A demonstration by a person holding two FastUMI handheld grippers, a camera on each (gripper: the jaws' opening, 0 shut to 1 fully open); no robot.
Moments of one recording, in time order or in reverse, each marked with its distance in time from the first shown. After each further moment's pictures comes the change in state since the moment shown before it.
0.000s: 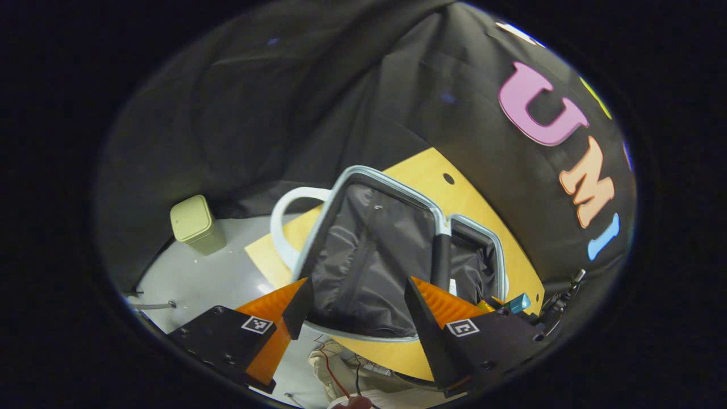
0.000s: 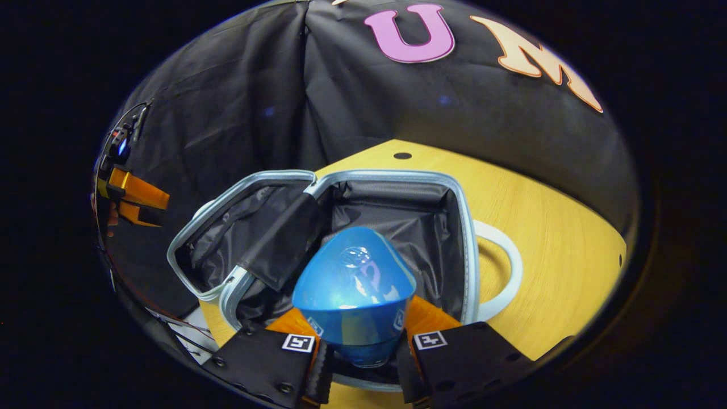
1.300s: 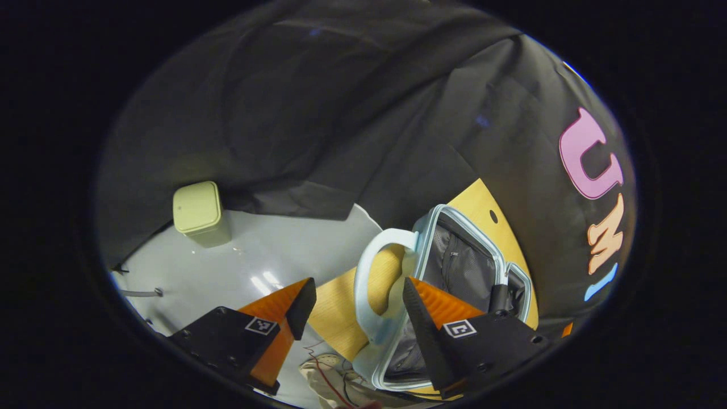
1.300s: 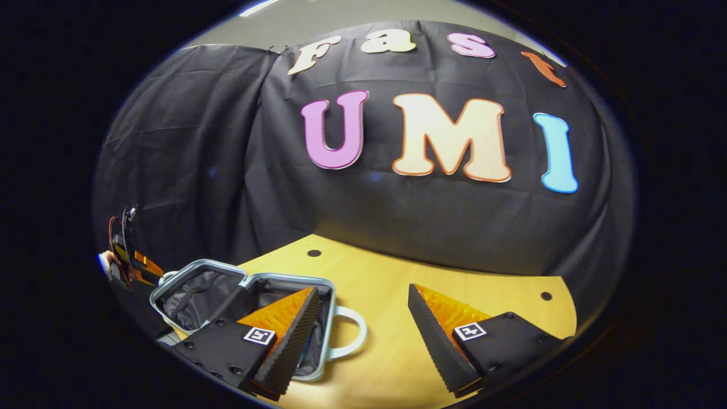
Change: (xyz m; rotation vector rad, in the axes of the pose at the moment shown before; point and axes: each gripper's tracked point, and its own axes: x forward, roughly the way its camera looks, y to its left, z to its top) left arm 0.093 0.089 0.041 -0.172 -0.005 0.001; right arm -0.197 -0.144 0.135 0.055 -0.473 -0.372
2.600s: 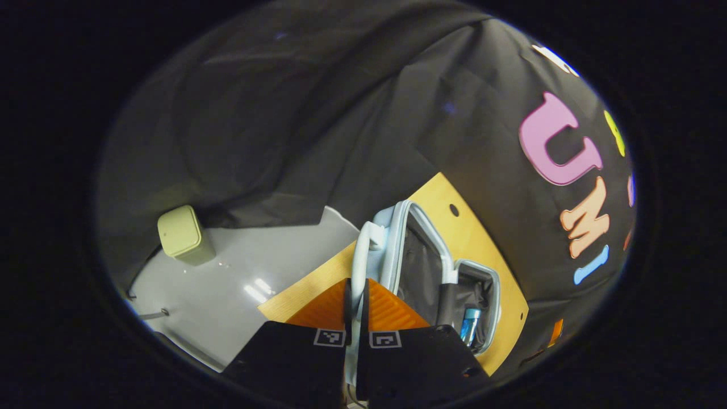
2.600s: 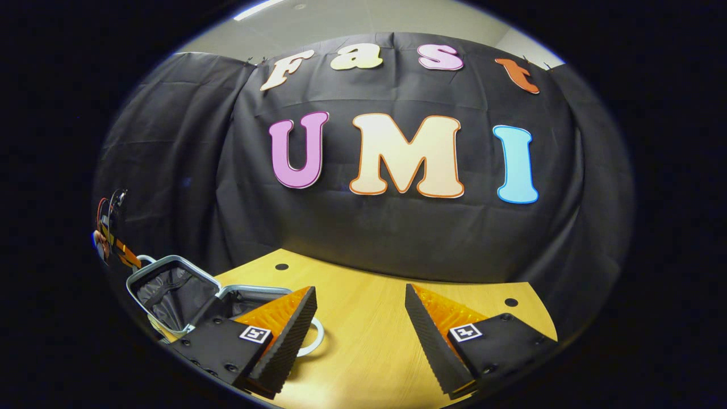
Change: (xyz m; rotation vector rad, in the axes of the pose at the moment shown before) left arm -0.073 -0.110 0.044 0.188 -0.005 -0.125; right arm -0.037 -0.050 0.030 0.022 -0.088 -0.108
